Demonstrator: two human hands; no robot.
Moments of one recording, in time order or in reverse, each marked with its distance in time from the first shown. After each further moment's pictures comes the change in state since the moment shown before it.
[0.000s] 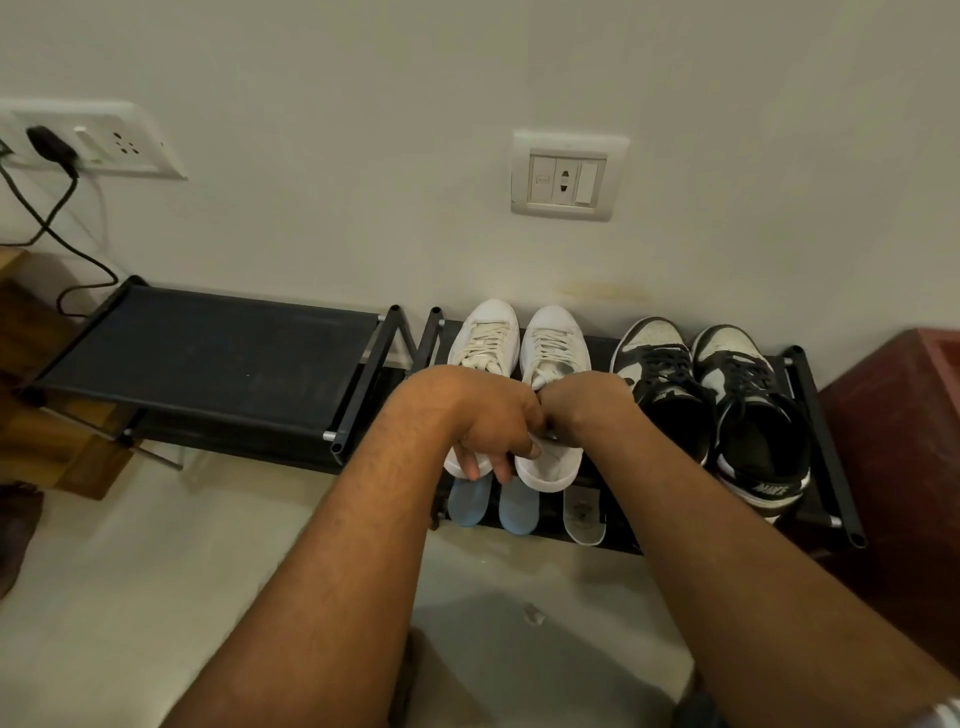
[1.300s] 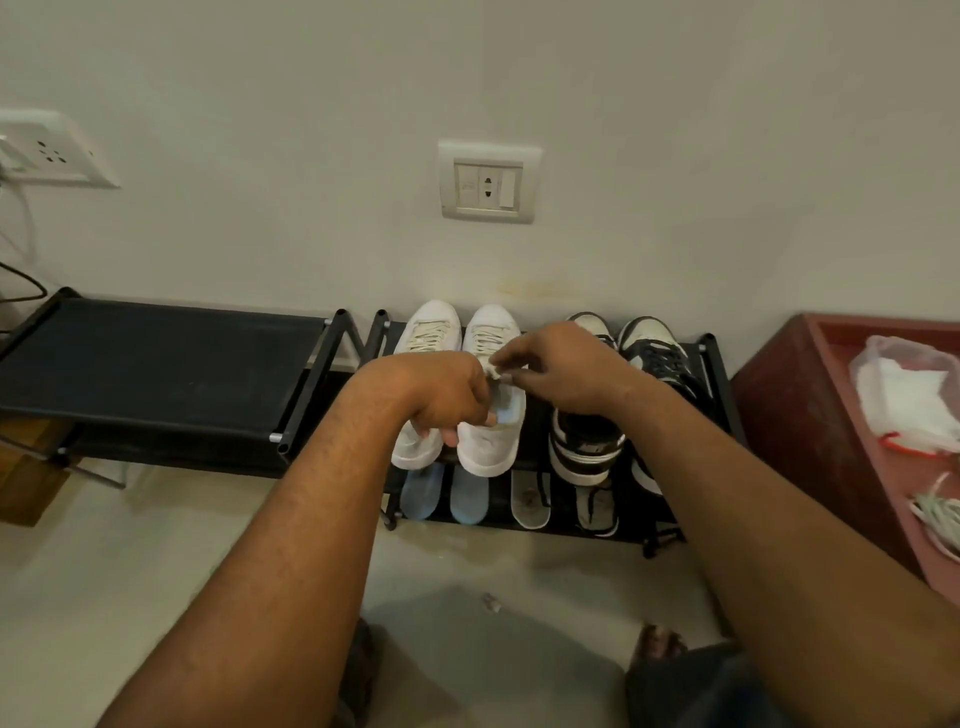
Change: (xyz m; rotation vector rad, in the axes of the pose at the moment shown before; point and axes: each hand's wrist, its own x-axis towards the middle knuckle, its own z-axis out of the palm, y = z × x) left_hand -0.010 0.028 0.003 0.148 0.200 0.048; right_hand -0.045 0.080 -0.003 0.519 0.440 -0.337
